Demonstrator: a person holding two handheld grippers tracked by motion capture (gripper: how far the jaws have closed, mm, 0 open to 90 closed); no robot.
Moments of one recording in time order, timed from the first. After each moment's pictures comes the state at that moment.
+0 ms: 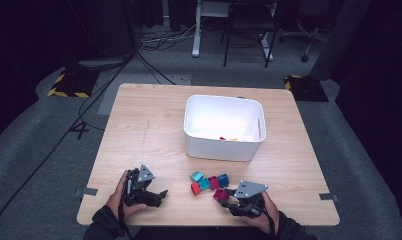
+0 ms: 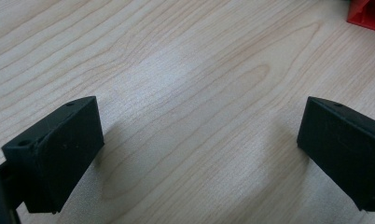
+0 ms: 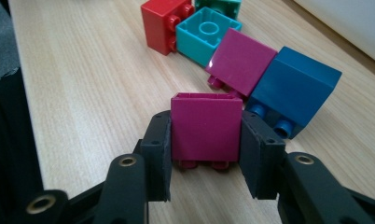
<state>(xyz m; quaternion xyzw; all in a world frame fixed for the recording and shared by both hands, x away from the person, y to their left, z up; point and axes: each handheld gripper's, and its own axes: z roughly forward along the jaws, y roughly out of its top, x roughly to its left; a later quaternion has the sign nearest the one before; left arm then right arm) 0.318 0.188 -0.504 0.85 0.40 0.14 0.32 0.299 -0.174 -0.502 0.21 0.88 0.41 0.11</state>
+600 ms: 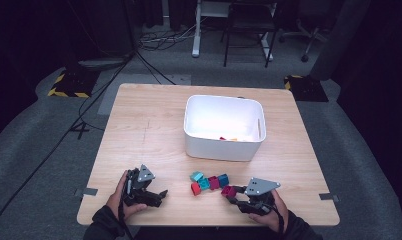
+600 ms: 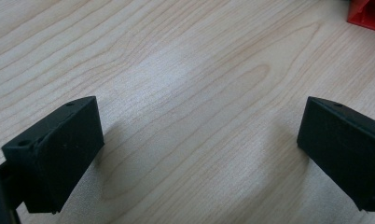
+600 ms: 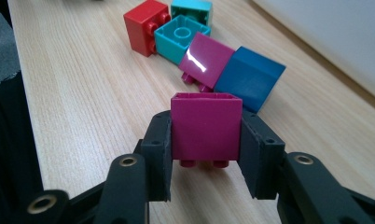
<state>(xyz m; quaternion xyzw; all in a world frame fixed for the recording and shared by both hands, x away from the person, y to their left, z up) 0.318 0.188 -0.504 0.85 0.40 0.13 0.32 0.303 -0.200 -0.491 0.22 0.87 0.42 0.12</state>
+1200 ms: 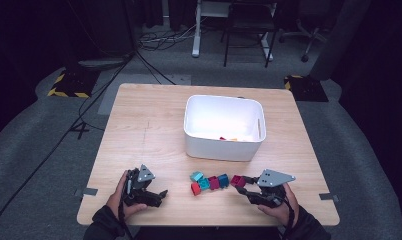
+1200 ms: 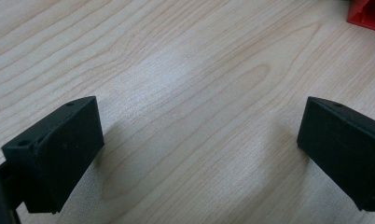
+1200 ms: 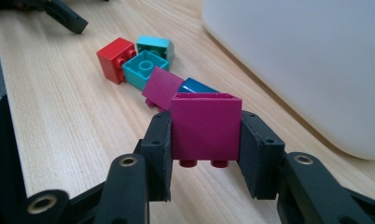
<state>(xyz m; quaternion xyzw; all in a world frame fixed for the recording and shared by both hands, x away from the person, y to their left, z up) 0.318 0.188 -0.504 0.85 0.40 0.14 0.32 0.314 -0.223 -0.463 0.24 0.85 0.44 0.15</state>
